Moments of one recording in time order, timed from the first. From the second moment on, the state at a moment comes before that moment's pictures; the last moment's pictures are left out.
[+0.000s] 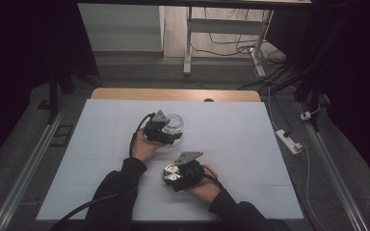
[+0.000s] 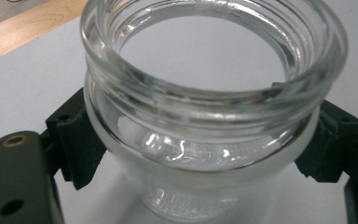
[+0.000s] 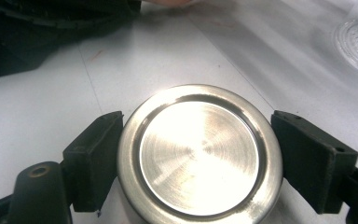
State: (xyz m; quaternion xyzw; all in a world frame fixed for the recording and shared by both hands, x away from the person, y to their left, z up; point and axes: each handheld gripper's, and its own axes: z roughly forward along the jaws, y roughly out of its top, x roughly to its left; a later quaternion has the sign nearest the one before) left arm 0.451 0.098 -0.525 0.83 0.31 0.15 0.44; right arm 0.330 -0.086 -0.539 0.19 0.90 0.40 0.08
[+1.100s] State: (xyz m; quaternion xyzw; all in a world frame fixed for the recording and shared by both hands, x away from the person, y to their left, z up) left arm 0.440 0.111 -0.528 0.84 0.33 0.11 0.43; right arm 0.327 -0.086 -0.530 0.19 0.89 0.41 0.07
